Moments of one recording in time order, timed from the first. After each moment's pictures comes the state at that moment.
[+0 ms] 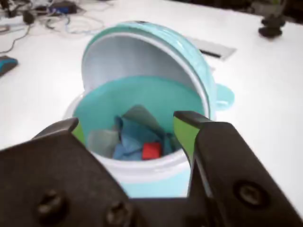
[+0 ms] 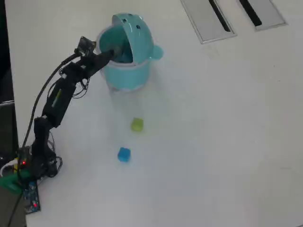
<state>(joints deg) -37.4 69.9 32.4 54.1 -86.3</state>
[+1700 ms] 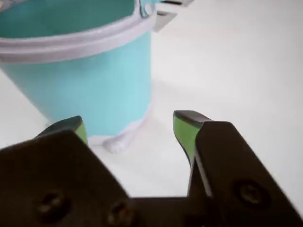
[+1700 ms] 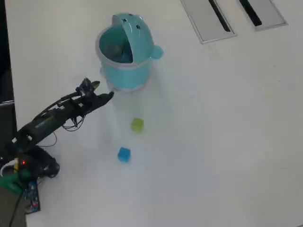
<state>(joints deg) -27.2 102.7 110.1 15.6 -88.4</state>
